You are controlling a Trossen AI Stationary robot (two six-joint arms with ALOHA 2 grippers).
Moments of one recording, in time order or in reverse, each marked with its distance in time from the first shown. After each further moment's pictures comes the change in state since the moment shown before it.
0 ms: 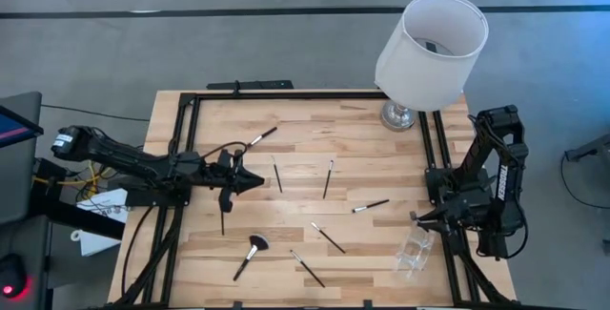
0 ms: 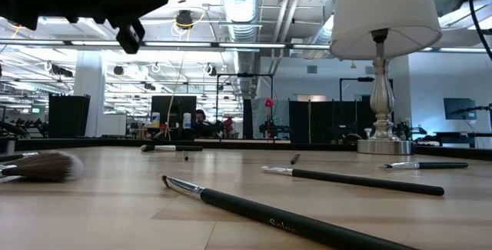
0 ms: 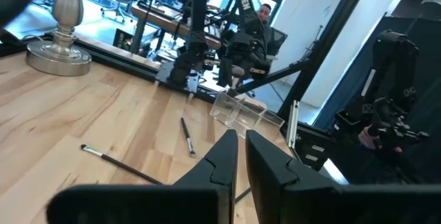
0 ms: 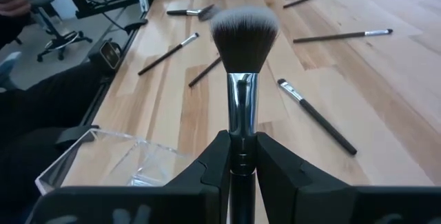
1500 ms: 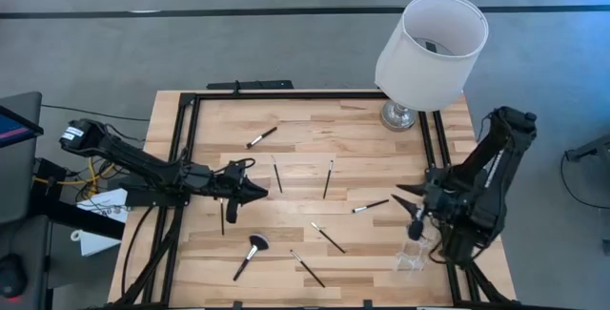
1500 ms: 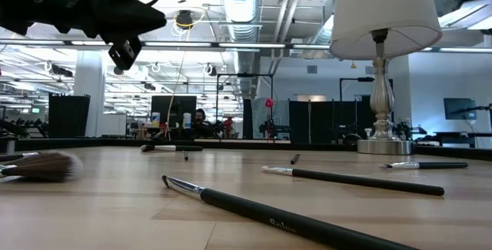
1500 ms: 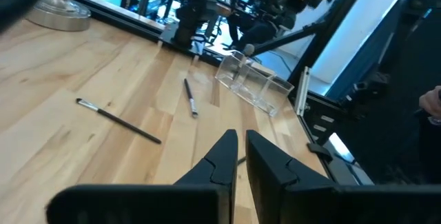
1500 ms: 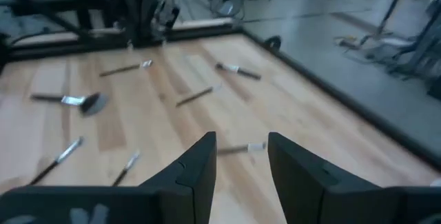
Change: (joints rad) left arm -0.121 0.150 0.000 0.024 -0.112 -0.045; right arm -0.687 0.000 0.505 -0.256 0.127 -0.615
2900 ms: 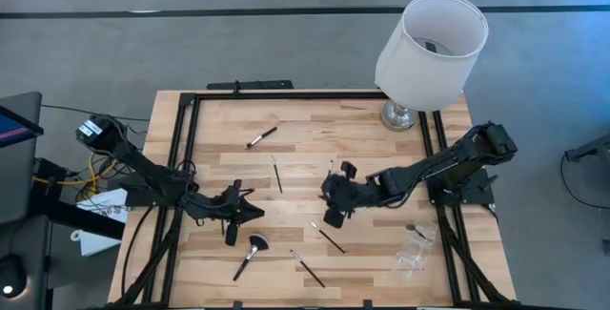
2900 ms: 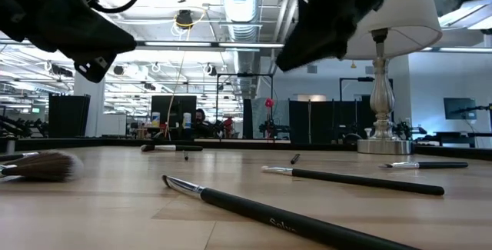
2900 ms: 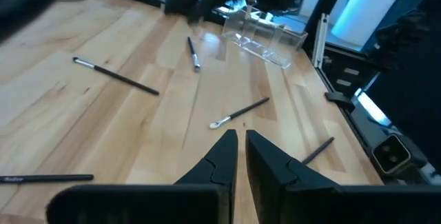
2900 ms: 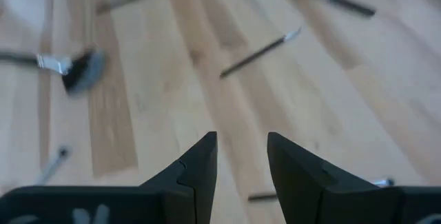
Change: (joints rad) left arm -0.299 0.209 -0.001 0.055 -0.328 0.000; right arm -0.766 0.348 0.016 1.169 -0.830 -1.129
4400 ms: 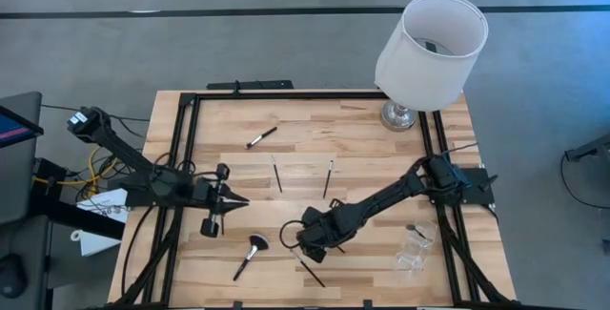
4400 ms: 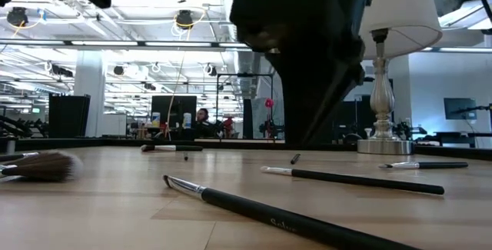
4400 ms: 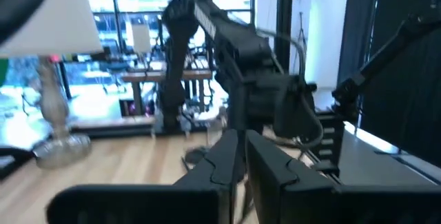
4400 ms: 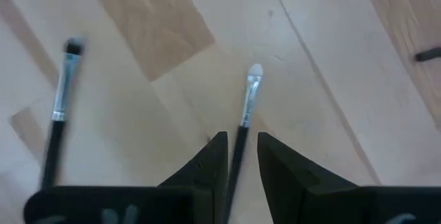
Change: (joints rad) left arm -0.015 -0.416 -0.004 0.003 0.046 0.522; right arm 0.098 0.541 0.633 -0.655 -0.257 0.471
